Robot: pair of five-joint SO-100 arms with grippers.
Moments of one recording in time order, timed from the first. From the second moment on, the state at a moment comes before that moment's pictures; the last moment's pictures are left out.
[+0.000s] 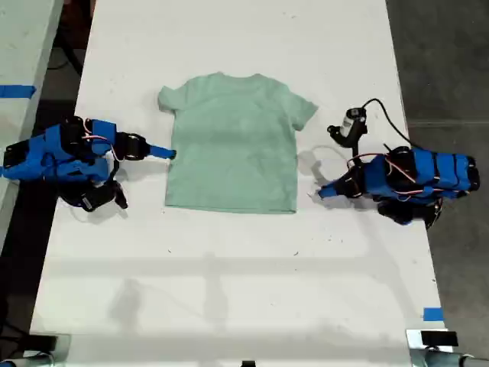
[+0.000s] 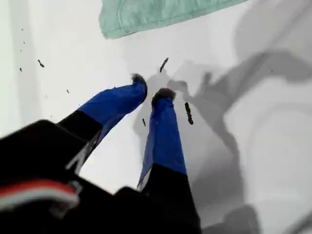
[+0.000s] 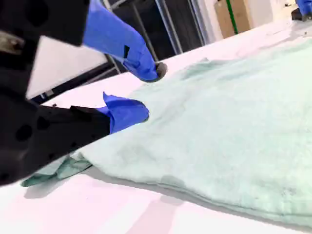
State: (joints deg) arm 0 -20.7 205.1 186.3 57.6 29.4; arm 1 5.2 200.5 174.8 76.6 -44.4
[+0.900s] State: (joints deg) arm 0 -19.9 205.5 186.3 57.4 -8.8; arm 1 6.2 200.5 174.8 76.6 -37.0
